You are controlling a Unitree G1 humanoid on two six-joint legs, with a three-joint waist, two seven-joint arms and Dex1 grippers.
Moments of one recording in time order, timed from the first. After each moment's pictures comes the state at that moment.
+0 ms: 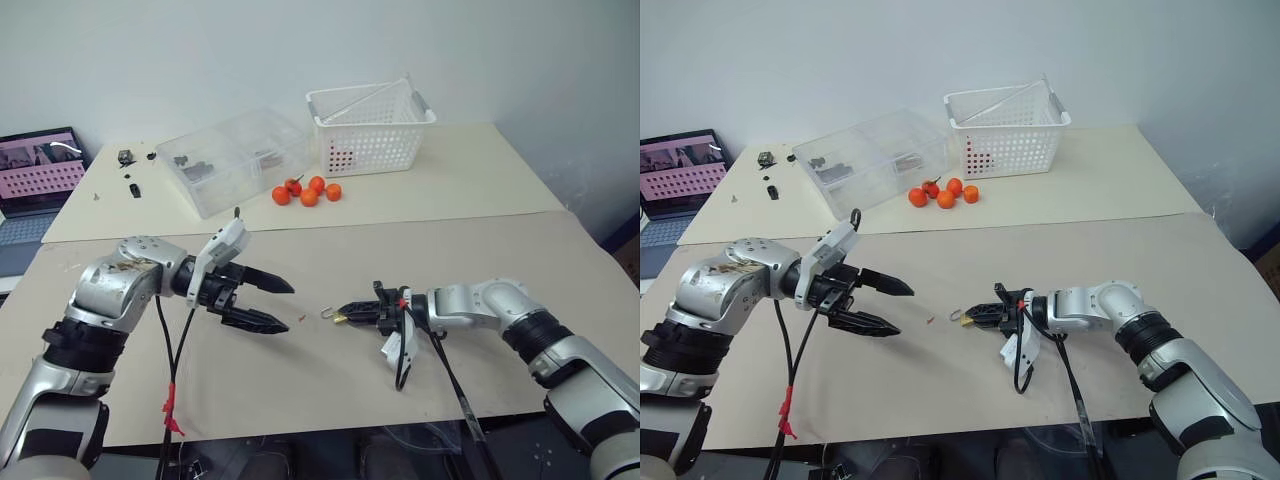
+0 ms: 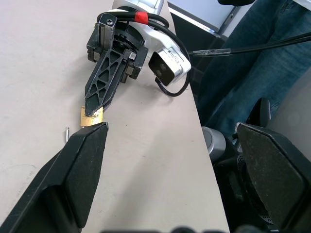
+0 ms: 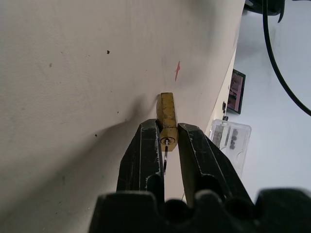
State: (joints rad) left arm -0.61 0.79 -0.17 -0.03 -0.55 0.74 -1.51; right arm -0.76 -0.71 0.67 0.52 -1.10 -1.08 -0.09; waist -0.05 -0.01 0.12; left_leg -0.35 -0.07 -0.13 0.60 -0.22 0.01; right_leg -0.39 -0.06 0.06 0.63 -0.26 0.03
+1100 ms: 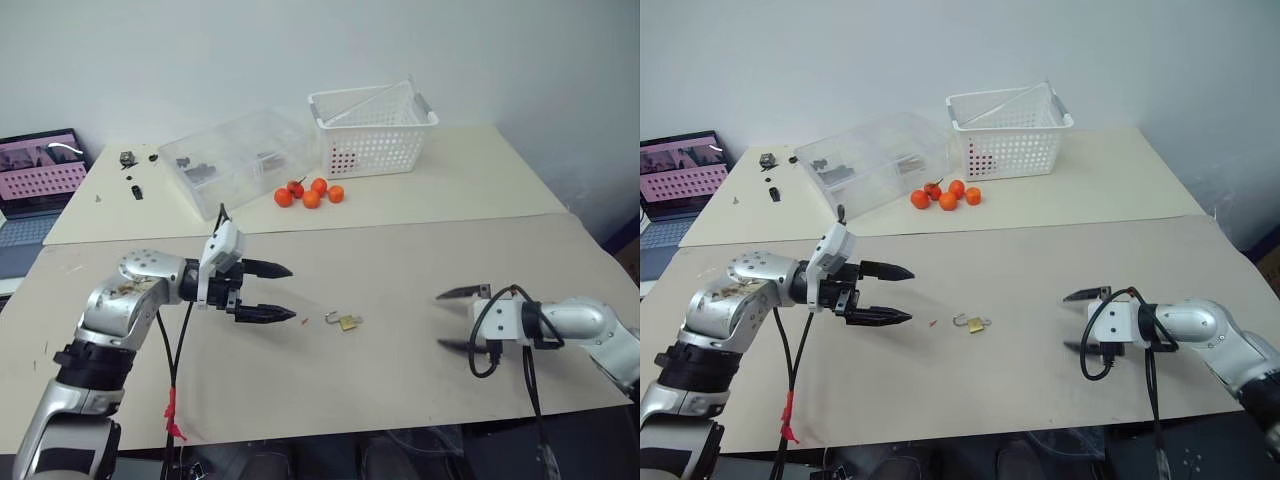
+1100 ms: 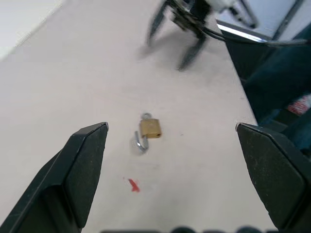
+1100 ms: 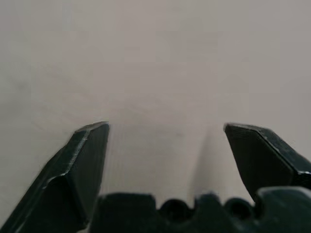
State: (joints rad) left arm -0.46 0.70 -0.05 -0.05 -0.50 0.52 -1.29; right arm -0.26 -1.22 0.45 0.05 0.43 -0.21 0.95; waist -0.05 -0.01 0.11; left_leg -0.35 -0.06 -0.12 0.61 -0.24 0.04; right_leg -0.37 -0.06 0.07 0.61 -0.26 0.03
